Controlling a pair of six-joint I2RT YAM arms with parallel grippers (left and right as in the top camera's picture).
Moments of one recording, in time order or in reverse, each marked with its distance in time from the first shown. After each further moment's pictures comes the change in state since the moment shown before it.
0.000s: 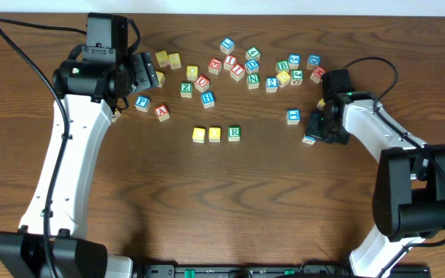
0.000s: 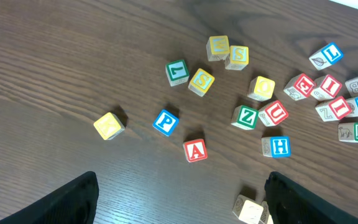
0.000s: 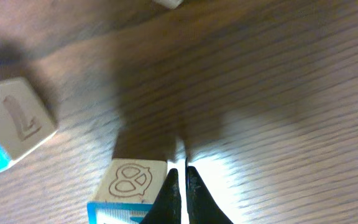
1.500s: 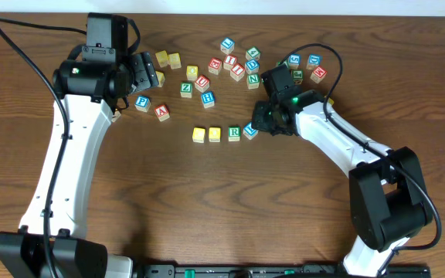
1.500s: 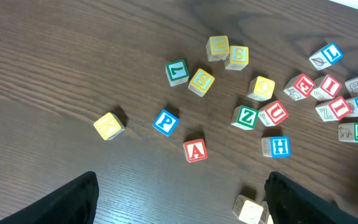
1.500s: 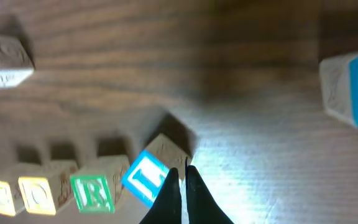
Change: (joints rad) left arm 0.000 0.000 0.000 0.000 0.000 0.000; right arm 0.307 0.000 0.097 0.142 -0.110 0.175
